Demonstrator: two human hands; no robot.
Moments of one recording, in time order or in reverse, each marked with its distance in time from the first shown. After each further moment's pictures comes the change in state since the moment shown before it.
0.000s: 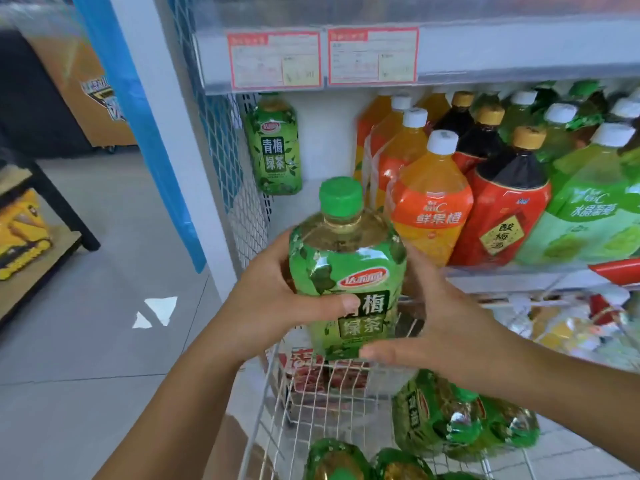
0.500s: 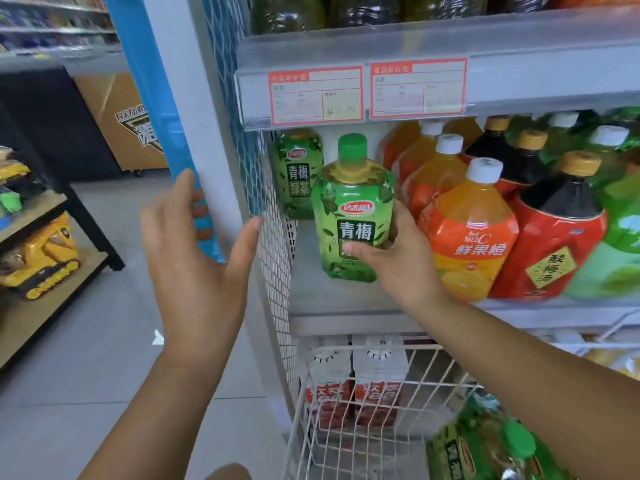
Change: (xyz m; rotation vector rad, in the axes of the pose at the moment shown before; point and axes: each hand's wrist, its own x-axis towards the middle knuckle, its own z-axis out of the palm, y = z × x) left_hand 0.018 0.011 -0.064 0.791 0.919 0.423; right_hand 0.145 0.011 0.027 0.248 0.537 -0.224
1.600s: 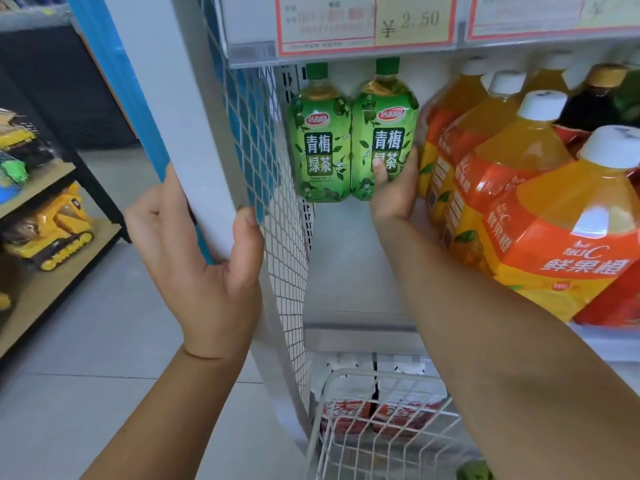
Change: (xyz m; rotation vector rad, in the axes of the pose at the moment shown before) left_hand 0.009 -0.037 0.046 0.053 0.127 0.105; right_hand 0.155 0.105 0.092 -0.090 0.425 0.187
